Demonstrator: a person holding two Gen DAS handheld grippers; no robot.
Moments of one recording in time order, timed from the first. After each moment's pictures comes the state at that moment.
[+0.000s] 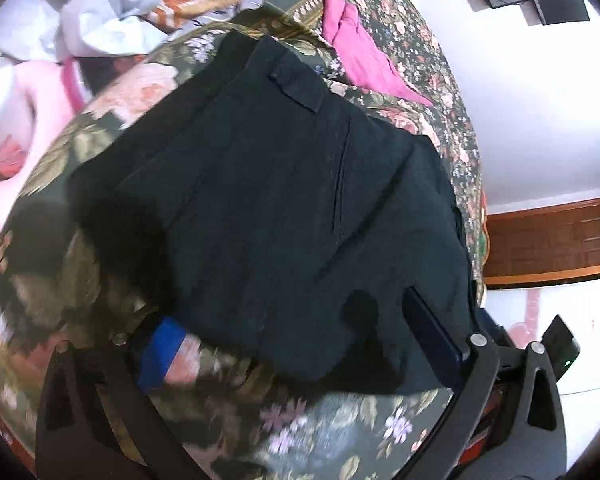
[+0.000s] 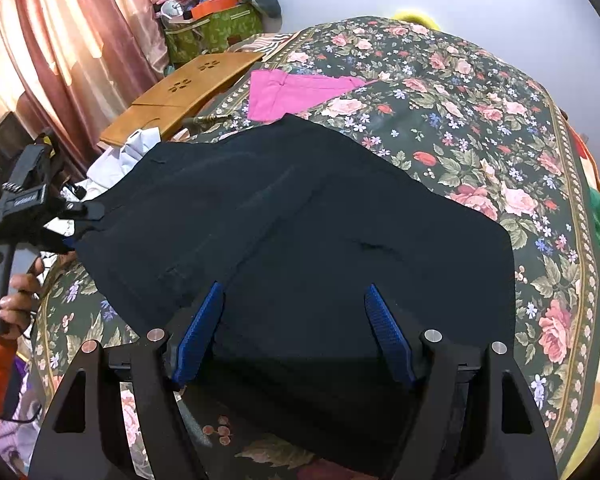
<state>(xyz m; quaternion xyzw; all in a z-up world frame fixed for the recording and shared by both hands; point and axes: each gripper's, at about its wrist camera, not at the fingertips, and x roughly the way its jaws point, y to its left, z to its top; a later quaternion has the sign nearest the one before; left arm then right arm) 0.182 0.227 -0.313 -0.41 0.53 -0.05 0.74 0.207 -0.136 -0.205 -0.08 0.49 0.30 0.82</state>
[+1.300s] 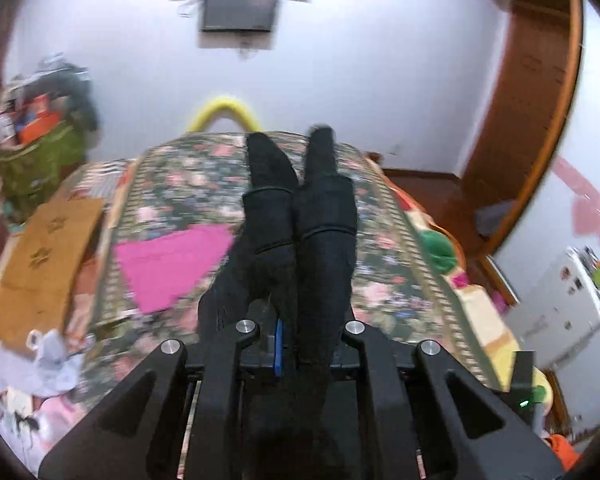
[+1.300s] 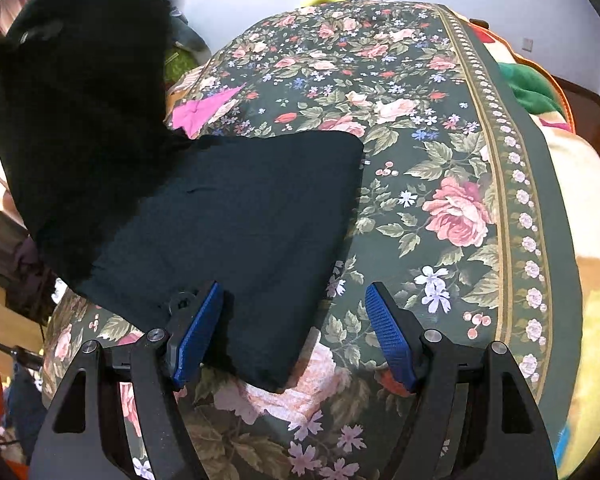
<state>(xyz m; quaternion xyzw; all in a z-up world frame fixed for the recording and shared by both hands) 0.286 -0.039 -0.070 -0.03 0.36 -0.12 0.93 0.207 -0.278 -0.221 0.07 0.51 0.23 0.82</state>
